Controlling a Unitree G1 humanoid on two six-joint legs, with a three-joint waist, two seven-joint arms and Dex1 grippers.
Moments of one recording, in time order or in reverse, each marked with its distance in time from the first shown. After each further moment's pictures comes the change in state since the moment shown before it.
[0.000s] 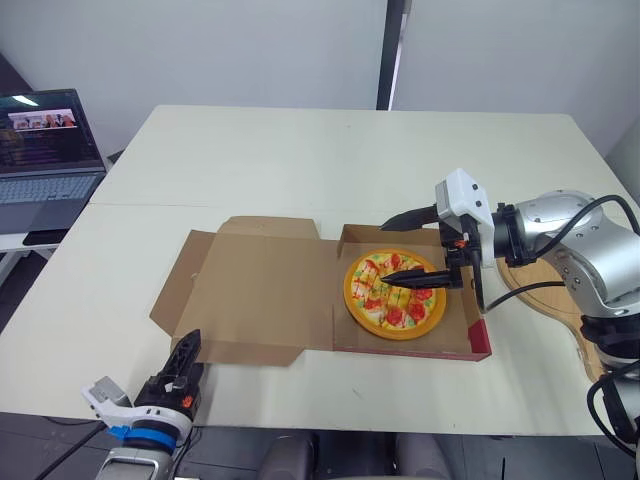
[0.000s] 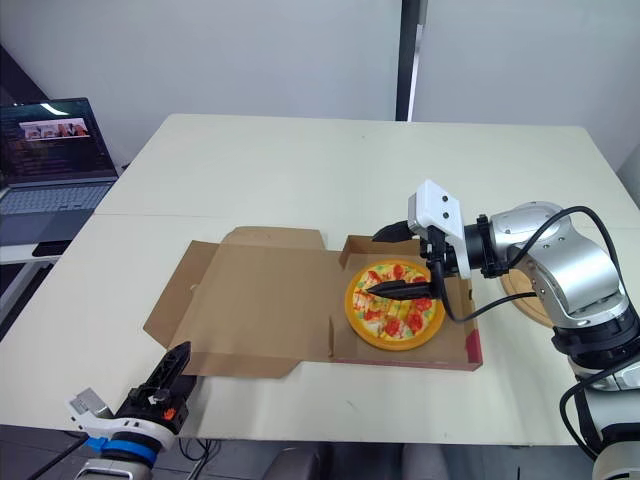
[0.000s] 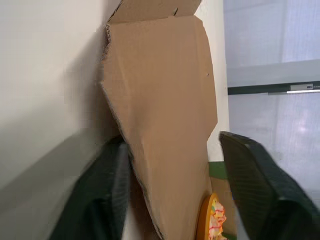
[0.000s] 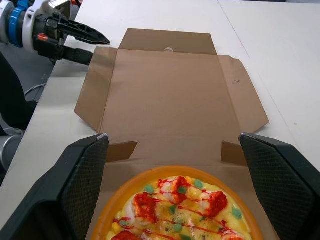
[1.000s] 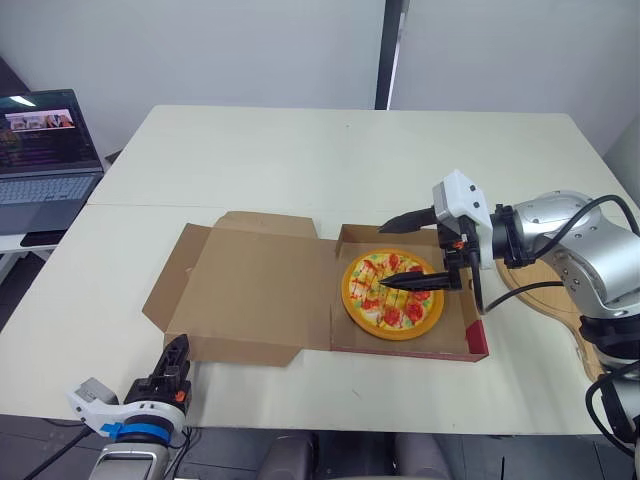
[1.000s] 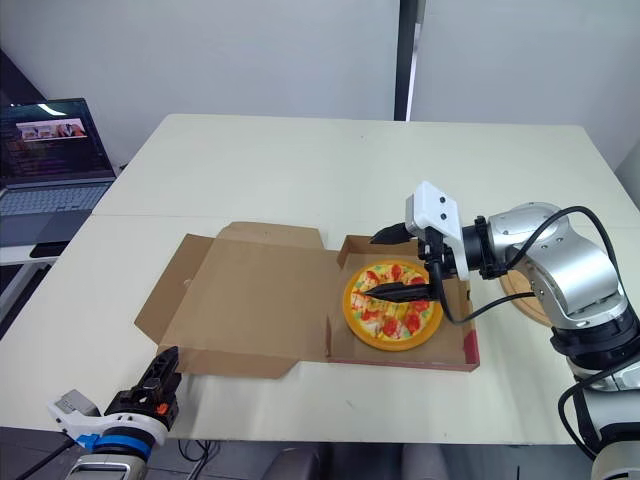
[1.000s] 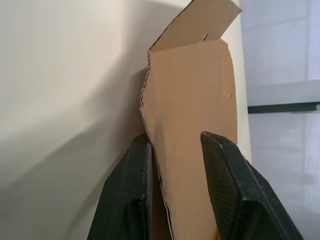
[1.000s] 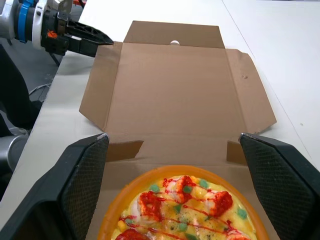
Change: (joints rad) left arm 0.034 0.021 -0.021 -0.054 0.013 -0.080 0.108; right arm -0.002 0.007 0.000 -0.025 0.002 0.024 0.003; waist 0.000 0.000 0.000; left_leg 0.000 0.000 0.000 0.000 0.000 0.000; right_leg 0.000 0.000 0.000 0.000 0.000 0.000
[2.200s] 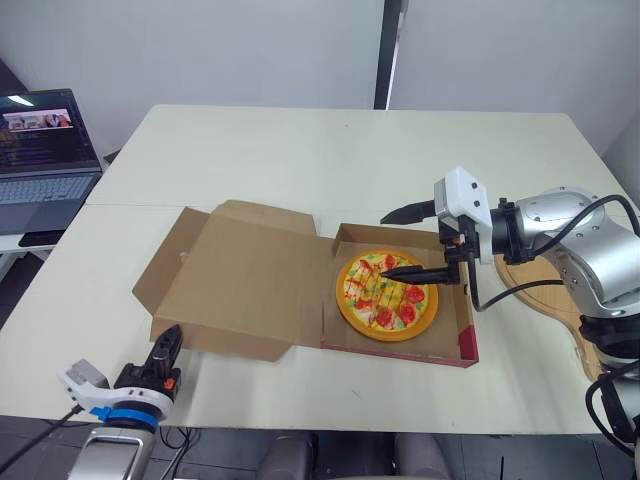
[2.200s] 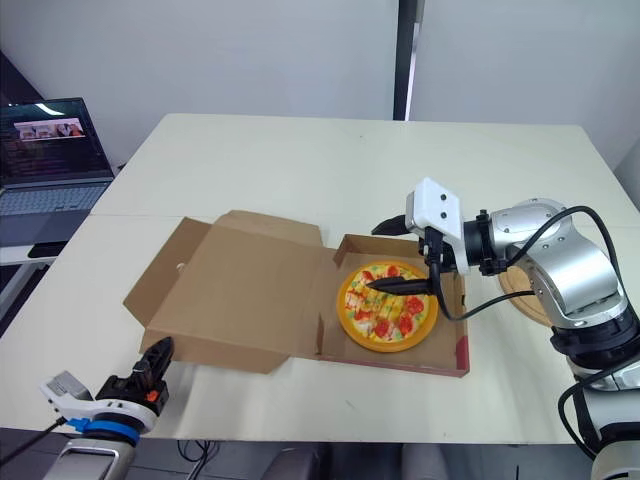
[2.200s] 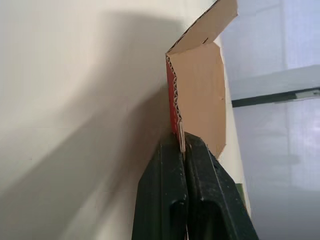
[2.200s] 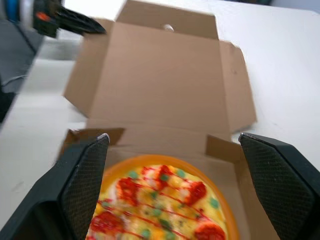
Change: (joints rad) left arm -0.112 0.125 0.071 0.075 -0.019 0.021 -0.101; right arm -0.002 -0.003 -0.001 0.053 -0.092 -0.072 -0.063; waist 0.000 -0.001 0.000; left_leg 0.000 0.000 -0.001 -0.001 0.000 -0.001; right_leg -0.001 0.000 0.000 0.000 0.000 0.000
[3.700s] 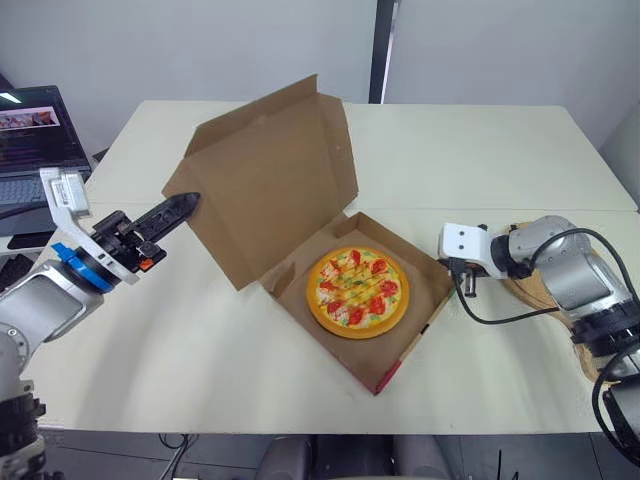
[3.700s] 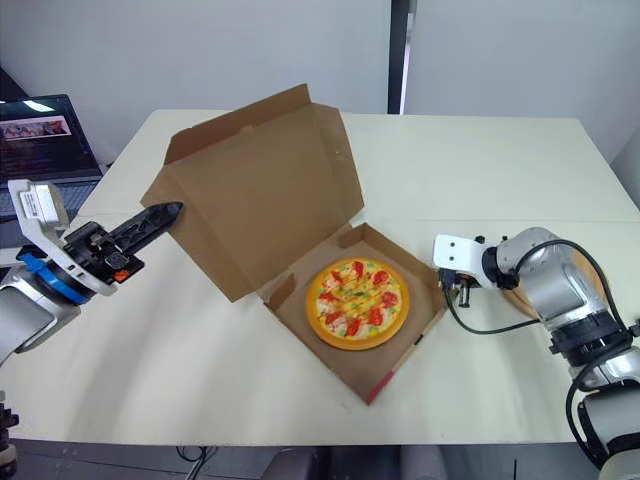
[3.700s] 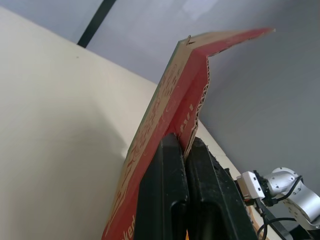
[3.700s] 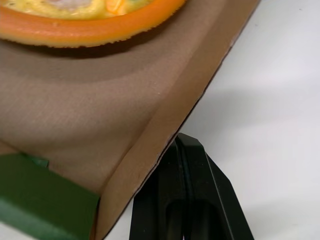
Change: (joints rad) left arm -0.739 0.602 0.049 0.405 0.147 0.478 -0.555; right arm 0.086 -0.041 0.144 0.344 -0.529 -0.321 0.085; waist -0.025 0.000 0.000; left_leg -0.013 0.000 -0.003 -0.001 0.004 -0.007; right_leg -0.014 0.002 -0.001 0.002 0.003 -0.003
